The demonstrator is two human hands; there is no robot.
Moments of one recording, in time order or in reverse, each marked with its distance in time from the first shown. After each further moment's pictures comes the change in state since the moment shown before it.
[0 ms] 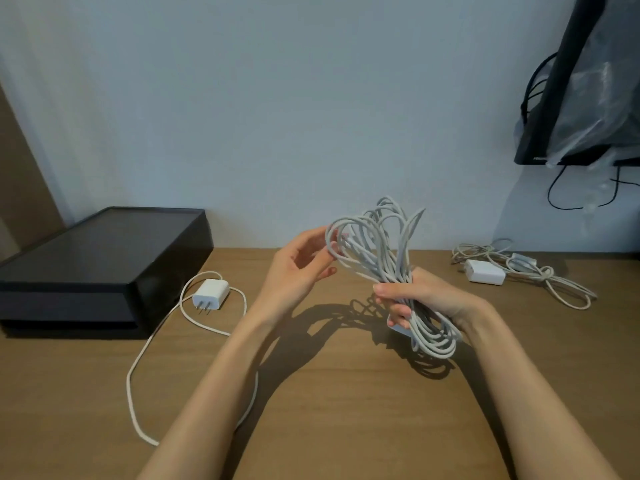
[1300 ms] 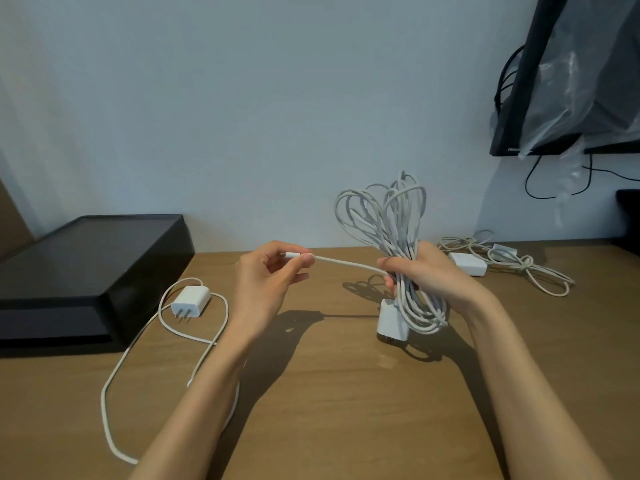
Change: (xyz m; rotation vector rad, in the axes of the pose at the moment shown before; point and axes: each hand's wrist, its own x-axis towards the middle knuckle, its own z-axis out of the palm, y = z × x) left_hand -0.001 -0.010 0.000 0.110 0.214 0.097; right_hand -0.012 -0.016 -0.013 -0.312 0.451 0.008
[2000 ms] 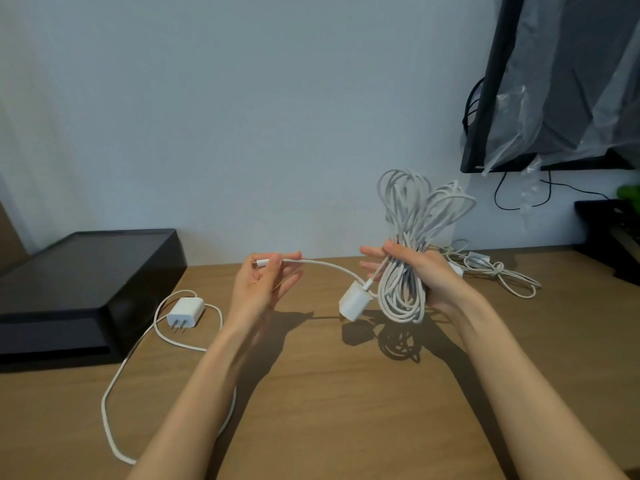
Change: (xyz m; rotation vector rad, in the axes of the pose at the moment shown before) left_hand 0.005 -0.009 -0.001 -0.453 -0.042 -0.177; right_hand -0.014 -0.012 -0.007 0.675 0.036 0.053
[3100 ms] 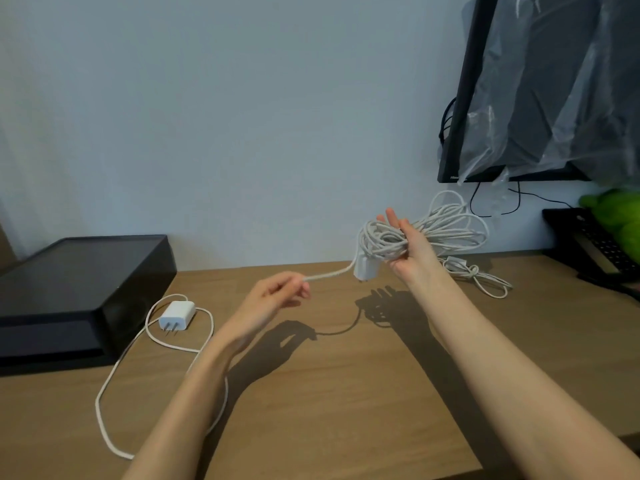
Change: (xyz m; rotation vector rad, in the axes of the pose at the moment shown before) left_hand -0.012 0.003 -0.003 0.552 -0.434 -0.005; right_hand 0.023 -0.026 0.009 0.770 0.321 -0.022
